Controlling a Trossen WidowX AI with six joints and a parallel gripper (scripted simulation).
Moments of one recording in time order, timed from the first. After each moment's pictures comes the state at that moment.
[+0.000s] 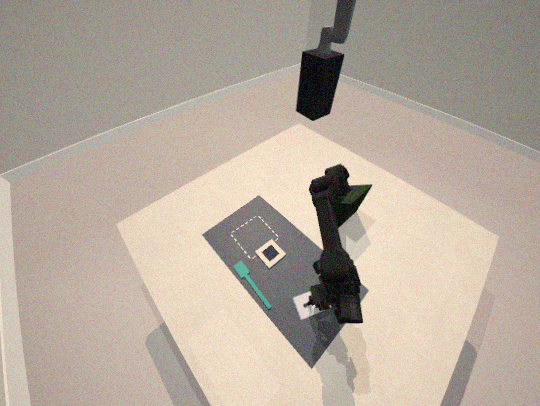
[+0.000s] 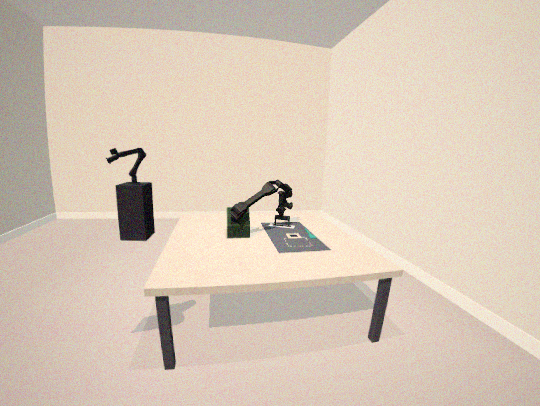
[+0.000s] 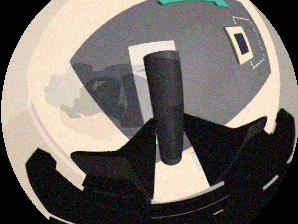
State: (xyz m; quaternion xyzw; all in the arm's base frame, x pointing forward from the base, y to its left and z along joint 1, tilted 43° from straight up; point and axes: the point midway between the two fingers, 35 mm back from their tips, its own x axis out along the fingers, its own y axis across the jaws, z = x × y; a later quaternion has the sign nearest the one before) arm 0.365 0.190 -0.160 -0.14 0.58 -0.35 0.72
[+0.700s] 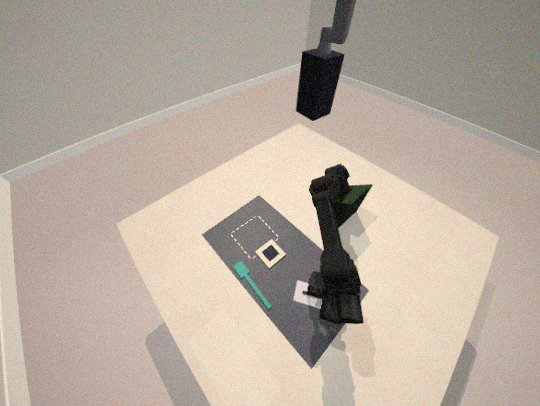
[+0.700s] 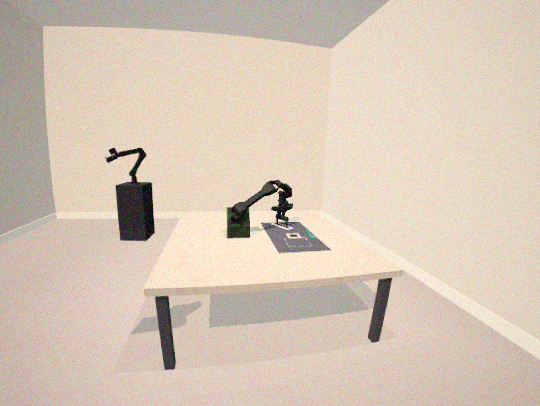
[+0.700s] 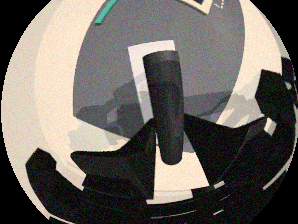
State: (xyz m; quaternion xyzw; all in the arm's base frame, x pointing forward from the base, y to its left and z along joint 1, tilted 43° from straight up) arm 0.365 0.191 -0.160 0.09 0.45 -0.51 0.73
